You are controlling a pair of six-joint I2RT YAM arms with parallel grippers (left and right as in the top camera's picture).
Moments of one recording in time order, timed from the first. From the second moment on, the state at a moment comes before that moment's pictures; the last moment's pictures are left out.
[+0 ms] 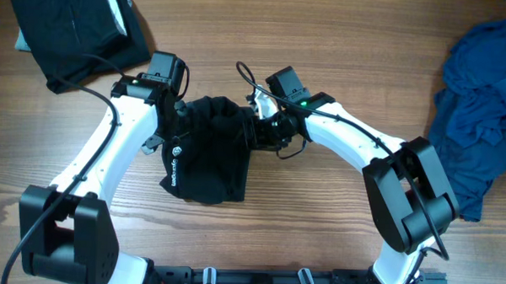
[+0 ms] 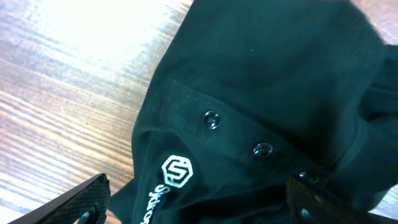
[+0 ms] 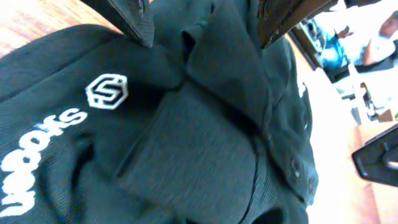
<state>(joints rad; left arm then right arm) -0.20 1.64 1.20 -0.99 -0.05 -0.66 0.54 1.94 1.23 -0.49 -0.67 0.41</state>
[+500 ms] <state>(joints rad) -0.20 1.70 1.20 -0.96 0.00 -0.66 0.61 1.94 1.22 -0.35 -0.66 0.52</state>
